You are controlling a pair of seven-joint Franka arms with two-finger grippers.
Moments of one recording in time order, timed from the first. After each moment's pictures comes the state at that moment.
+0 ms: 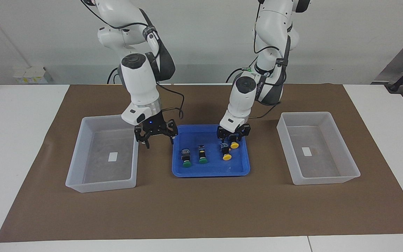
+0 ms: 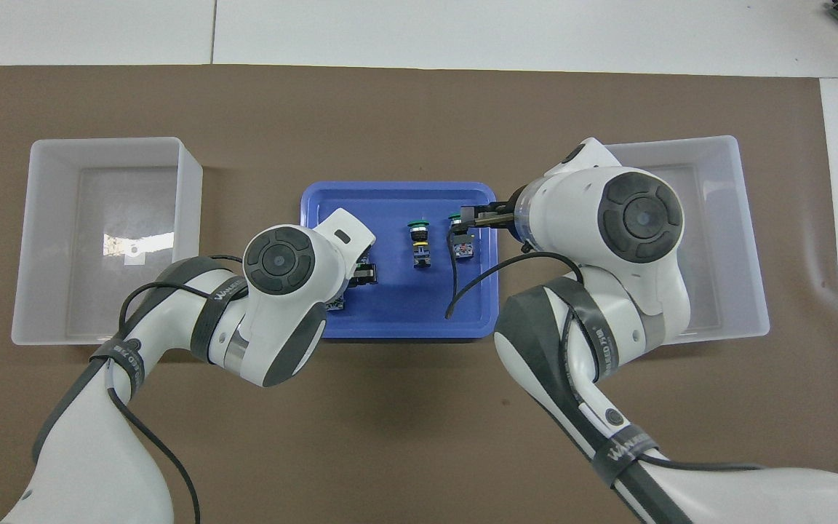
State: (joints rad) left arm -0.57 0.27 0.03 -2.04 -0.01 2.40 -0.52; right arm 0.30 0.22 0.12 -1.86 -0.03 2.37 0.40
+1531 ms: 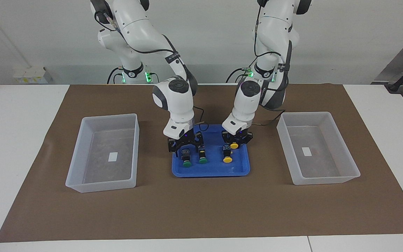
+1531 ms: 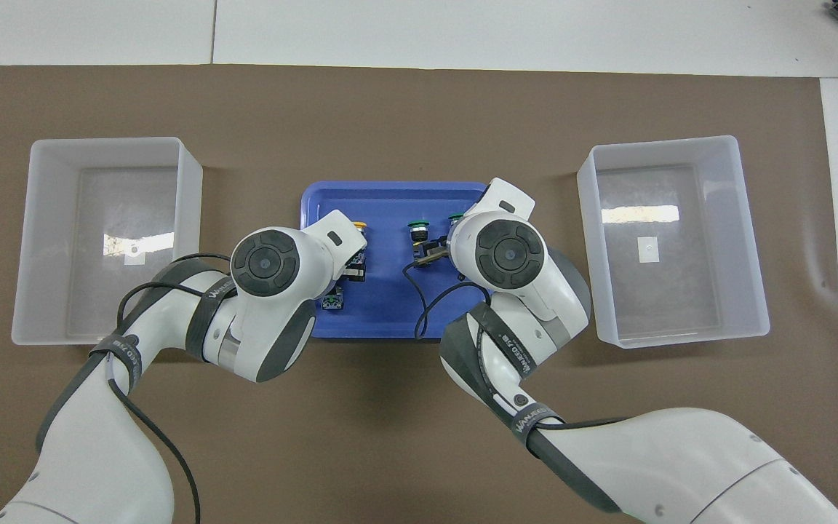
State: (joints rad) left arm -0.55 0.30 0.04 -2.07 -0.01 2.50 -0.38; right arm 0.39 0.43 0.12 -1.86 -0.22 2.51 0.42
